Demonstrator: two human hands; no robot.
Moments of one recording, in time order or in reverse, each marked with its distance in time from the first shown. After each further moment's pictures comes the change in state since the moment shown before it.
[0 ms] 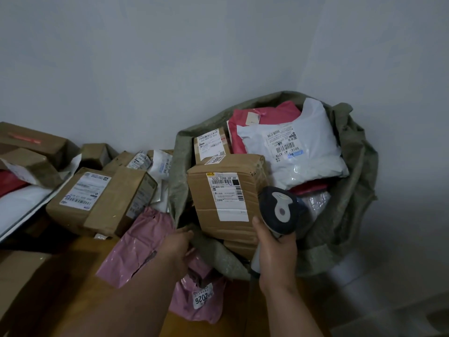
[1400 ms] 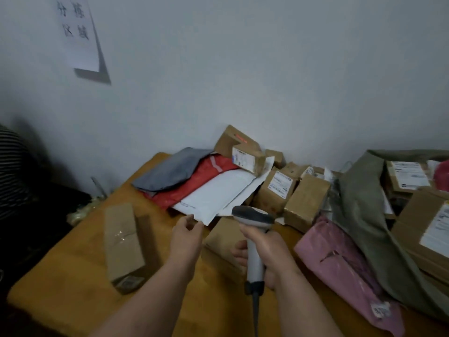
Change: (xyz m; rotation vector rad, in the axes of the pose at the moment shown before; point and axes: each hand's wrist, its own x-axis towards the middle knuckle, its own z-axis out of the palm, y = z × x) left_hand -0.125 0.075 -0.455 0.153 0.499 0.421; right_hand -0.336 0.069 0.272 -0.369 -0.787 0.463
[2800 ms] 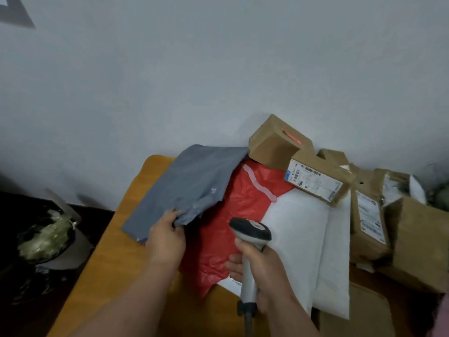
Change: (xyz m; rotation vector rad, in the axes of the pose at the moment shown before) left_hand 0.405 -0.020 -0.068 0.442 -0.068 0.189; right_hand 0.263 -0.017 0.234 0.057 0.216 0.170
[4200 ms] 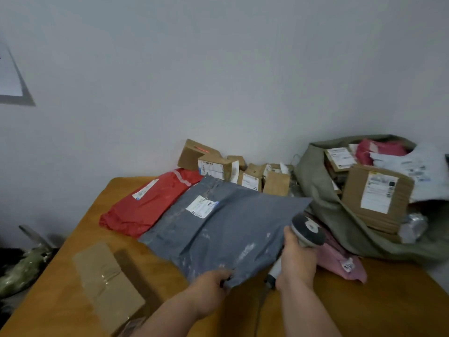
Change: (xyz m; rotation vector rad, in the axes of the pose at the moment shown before) left_hand -0.392 0.091 0.037 0.339 -0.885 0.421; right_hand -0.243 0.062 -0.270 0.493 0.623 -0.364
